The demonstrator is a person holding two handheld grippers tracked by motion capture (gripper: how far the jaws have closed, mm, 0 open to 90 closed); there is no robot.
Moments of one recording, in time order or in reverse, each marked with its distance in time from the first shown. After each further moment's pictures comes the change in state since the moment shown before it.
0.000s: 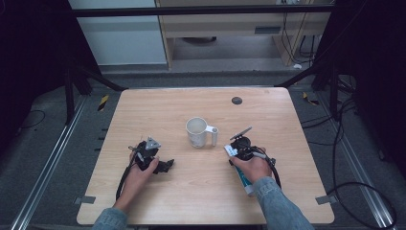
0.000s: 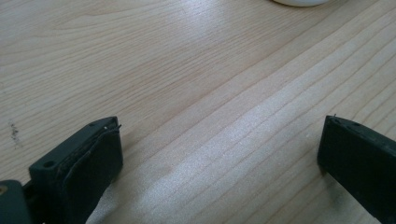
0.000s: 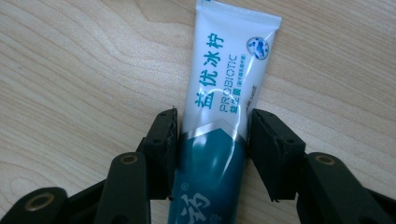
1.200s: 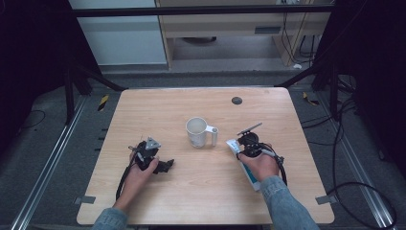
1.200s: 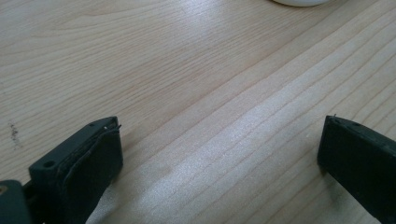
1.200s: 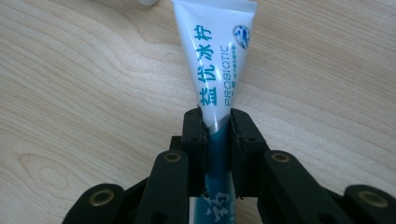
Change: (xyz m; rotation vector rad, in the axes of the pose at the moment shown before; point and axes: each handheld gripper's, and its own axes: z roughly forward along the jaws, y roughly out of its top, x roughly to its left) left arm 0.000 0.000 0.000 0.000 -0.002 0.001; right arm -0.017 -0.001 -0.024 -0.061 0.051 0.030
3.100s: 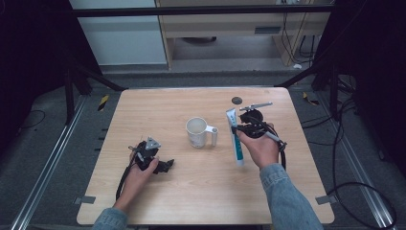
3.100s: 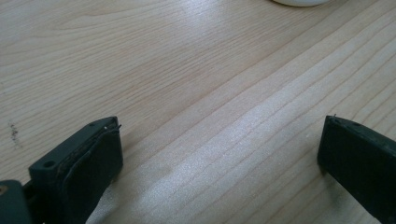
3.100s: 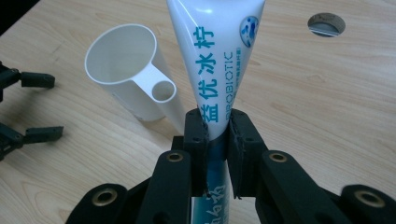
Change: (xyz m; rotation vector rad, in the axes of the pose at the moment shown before) left arm 0.000 0.000 0.000 0.000 0.000 0.001; right arm 0.009 0.045 -0.067 -0.315 0.041 0.016
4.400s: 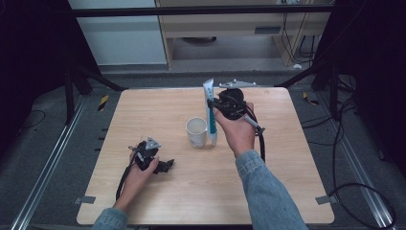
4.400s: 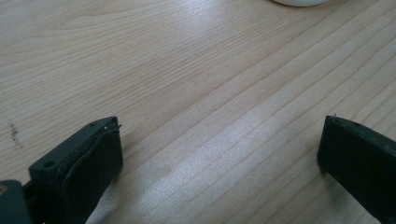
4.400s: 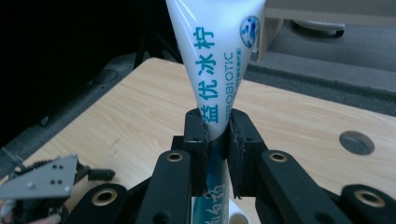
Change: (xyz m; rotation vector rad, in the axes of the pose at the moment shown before) left arm 0.000 0.000 0.000 -0.003 0.001 -0.001; right arm 0.062 0.067 -0.018 -0.293 0.063 -0.042
